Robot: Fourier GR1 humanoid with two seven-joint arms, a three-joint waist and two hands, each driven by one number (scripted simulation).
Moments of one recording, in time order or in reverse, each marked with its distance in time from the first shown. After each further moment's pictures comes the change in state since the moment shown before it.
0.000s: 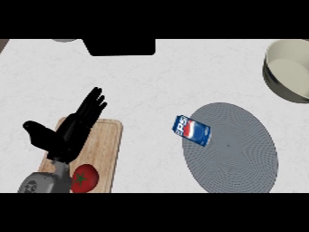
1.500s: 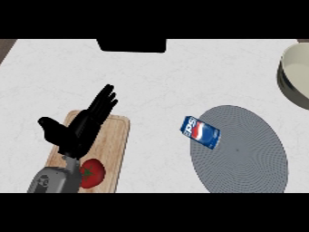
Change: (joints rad) left arm -0.044 -0.059 -0.009 0.019 -0.053 -0.035 0.009; right arm -0.802 -0.035 -0.030 1.039 0.104 -0.183 -0.195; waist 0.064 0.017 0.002
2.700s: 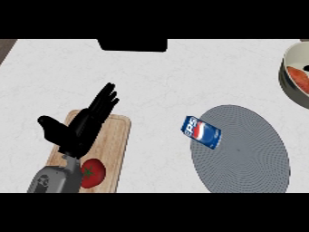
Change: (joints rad) left arm -0.008 -0.009 0.002 -0.016 -0.002 -0.004 0.017; right arm -0.308 0.055 -0.276 0.740 -0.149 -0.082 -0.297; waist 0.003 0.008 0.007
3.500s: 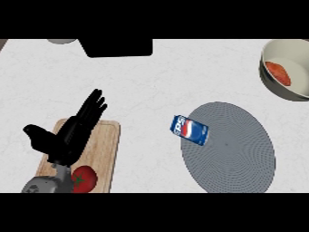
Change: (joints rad) left arm 0.079 0.015 0.036 -0.036 -0.001 0.019 -0.007; right arm 0.337 -0.212 -0.266 -0.043 -0.365 0.458 -0.272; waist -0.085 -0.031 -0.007
